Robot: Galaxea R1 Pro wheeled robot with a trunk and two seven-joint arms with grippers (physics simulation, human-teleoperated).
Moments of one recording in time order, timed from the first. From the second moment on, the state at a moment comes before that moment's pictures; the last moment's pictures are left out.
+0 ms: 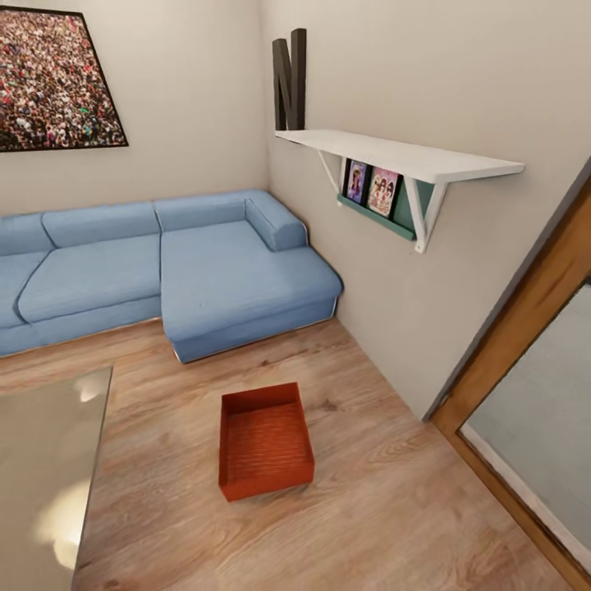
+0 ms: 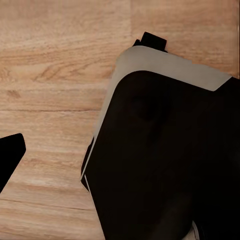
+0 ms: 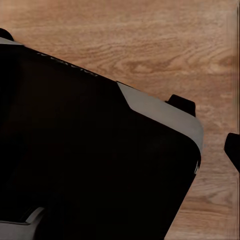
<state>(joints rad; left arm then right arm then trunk) -0.33 0.00 0.04 0.04 0.31 0.06 0.17 -0.32 0.04 0.15 0.05 0.17 -0.16 0.15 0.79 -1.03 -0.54</state>
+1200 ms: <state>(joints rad) -0.33 0.00 0.04 0.05 0.32 0.06 0.17 -0.32 0.04 0.15 0.05 0.17 -0.16 0.15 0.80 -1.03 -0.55</state>
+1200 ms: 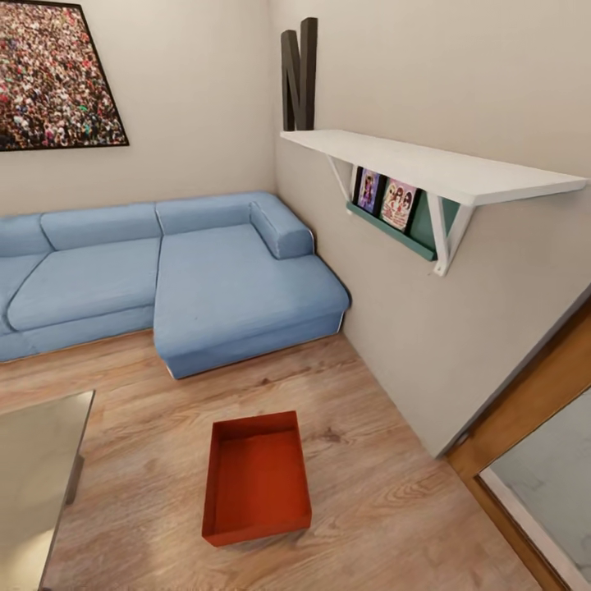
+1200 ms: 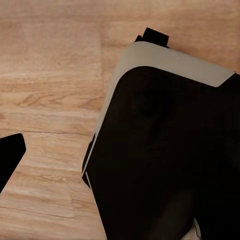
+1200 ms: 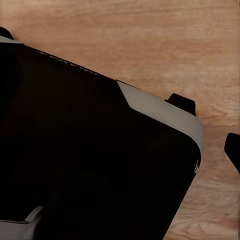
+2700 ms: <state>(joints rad) -0.33 0.00 0.04 0.03 0.32 0.06 0.17 -0.32 0.04 0.15 0.05 0.17 -0.16 0.15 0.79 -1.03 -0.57</state>
